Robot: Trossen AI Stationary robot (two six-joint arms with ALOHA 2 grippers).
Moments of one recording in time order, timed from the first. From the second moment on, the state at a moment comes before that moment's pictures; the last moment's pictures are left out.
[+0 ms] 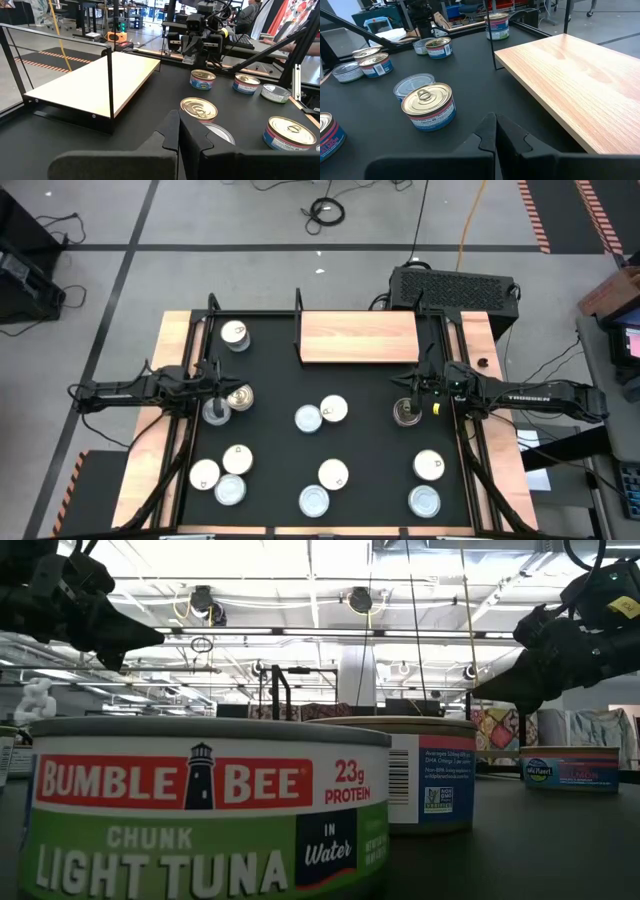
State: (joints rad) left arm 0.03 0.04 0.11 -0.17 -0.15 -0.15; right arm -0.26 0.50 0.01 0.26 -0.02 0.17
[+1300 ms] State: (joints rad) left arm 0.03 0.04 0.11 -0.17 -0.15 -0.15; right arm -0.26 0.50 0.01 0.27 -0.02 0.04
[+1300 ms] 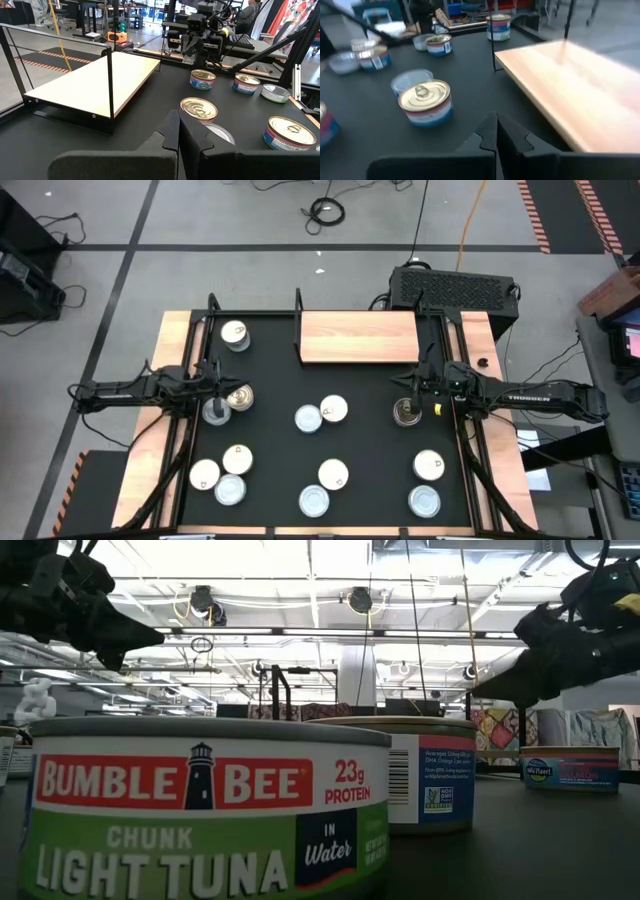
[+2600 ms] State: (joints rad) left arm 0.03 0.13 0.15 0.17 -0.06 -0.26; right arm -0.15 0.56 0.30 0.22 -0.13 0.51
